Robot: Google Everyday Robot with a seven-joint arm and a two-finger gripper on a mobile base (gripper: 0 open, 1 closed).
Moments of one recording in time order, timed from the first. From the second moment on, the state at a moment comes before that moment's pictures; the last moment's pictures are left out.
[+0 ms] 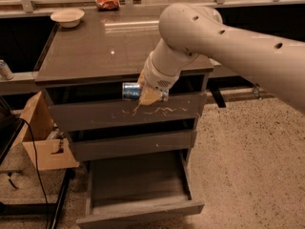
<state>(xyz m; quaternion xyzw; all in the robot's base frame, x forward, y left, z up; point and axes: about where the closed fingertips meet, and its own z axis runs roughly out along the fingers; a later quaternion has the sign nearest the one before) 0.592 0.011 0.812 -0.73 0.64 0.05 0.23</state>
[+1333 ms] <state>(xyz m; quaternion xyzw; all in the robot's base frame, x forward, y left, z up) 0.667 0.048 0.934 -0.77 0.58 -0.01 0.25</state>
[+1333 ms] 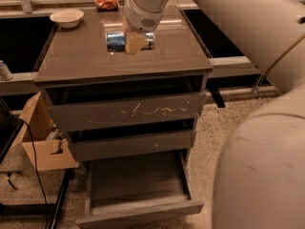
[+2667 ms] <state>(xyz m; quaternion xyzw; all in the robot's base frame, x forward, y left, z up) 0.674 0.064 0.926 -0.76 0.57 -0.02 0.33</state>
